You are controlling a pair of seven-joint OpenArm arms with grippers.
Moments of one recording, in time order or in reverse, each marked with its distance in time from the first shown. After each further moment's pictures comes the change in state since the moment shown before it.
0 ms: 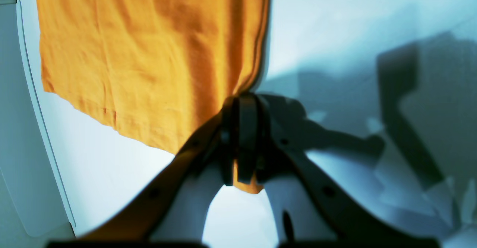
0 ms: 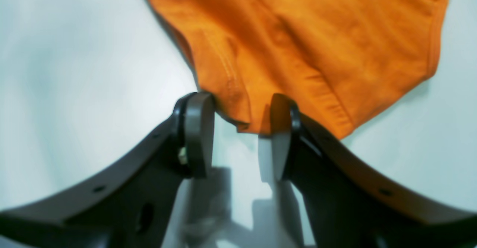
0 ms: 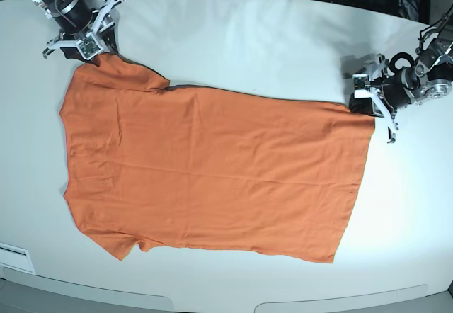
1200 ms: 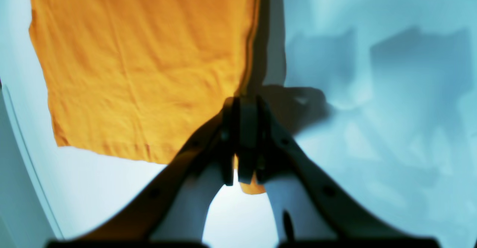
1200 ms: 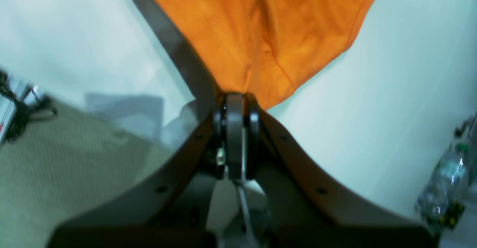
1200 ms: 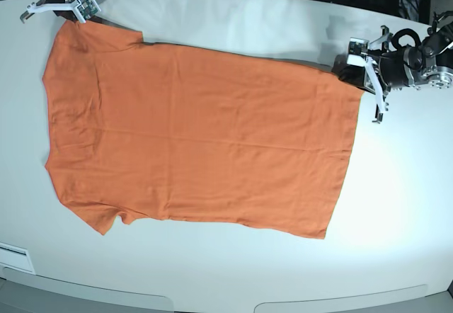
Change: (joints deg) left arm 1.2 -11.5 0.8 22.2 -7.6 -6.8 5.7; right arm -20.0 0.3 0.1 20.9 -17.4 -16.6 -17.3
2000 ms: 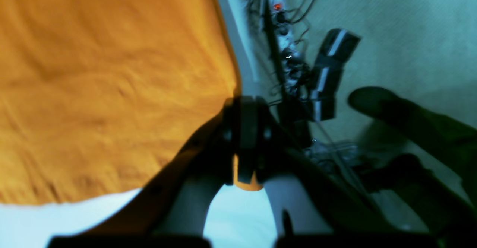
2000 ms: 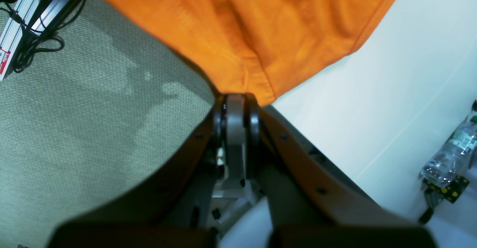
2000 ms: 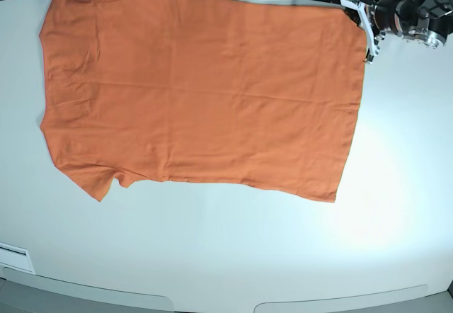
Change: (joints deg) left arm 15.9 -3.8 -0.1 10.1 -9.2 -7.9 19.4; right arm -9.4 0.0 0.0 0.0 -2.4 -1.0 -2.6
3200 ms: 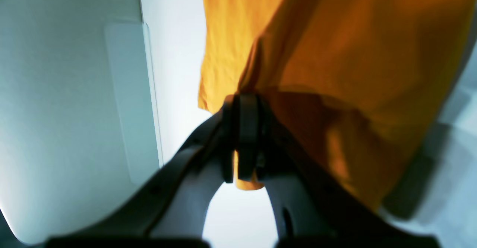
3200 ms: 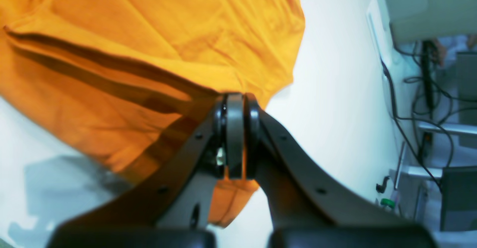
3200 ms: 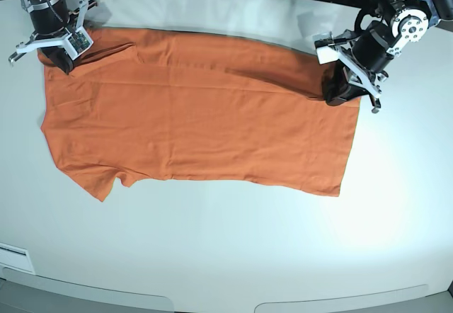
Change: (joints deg) left arm -2.9 13.6 0.0 -1.3 26.9 42.4 3.7; right arm 20.6 7.5 0.0 -1.8 3.0 -3.0 12.0
